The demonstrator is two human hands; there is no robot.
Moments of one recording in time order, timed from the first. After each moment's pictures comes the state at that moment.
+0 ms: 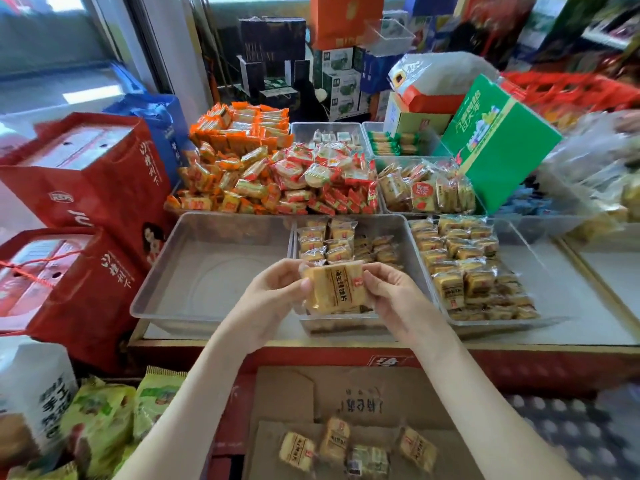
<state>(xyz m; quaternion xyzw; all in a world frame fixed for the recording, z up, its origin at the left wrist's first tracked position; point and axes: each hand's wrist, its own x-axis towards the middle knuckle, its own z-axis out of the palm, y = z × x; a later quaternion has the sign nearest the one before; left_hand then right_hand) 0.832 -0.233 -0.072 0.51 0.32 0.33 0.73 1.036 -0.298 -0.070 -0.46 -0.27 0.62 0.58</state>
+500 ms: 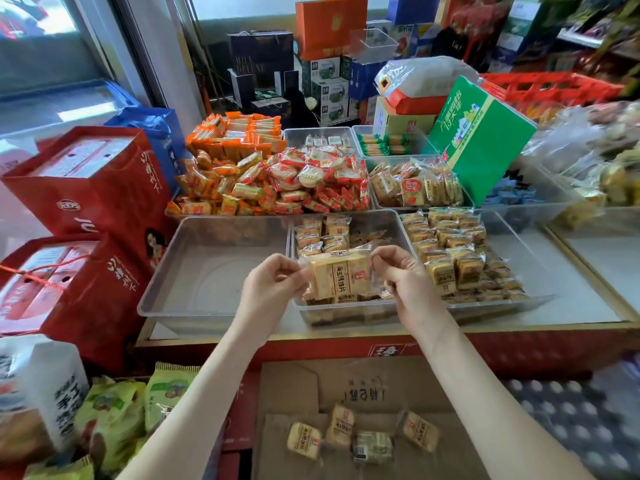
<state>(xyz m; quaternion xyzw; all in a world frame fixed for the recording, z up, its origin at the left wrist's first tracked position) 0.835 -0.261 -0.063 0.60 0.47 0.39 0.51 1.026 -0.329 -0.054 -0.52 -0.30 0.47 0.65</state>
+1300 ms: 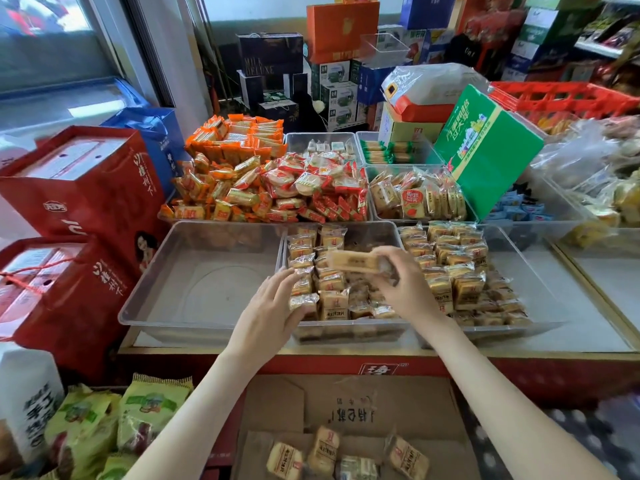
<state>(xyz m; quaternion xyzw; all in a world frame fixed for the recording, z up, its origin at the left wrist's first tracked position) 0.852 -0.230 -0.140 0.88 0.37 0.30 0.07 1.104 -0.281 -0.107 -0.62 -0.66 0.06 0.41</state>
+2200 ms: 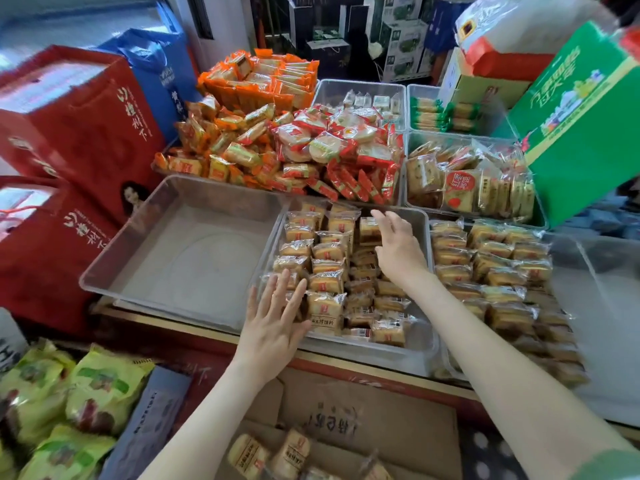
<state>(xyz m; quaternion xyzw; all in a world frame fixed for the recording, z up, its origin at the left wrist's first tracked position) 0.915 -0.209 -0.250 0.84 0.52 0.10 0.04 1.183 -0.117 -0.206 -0.70 -0.69 0.09 0.16</state>
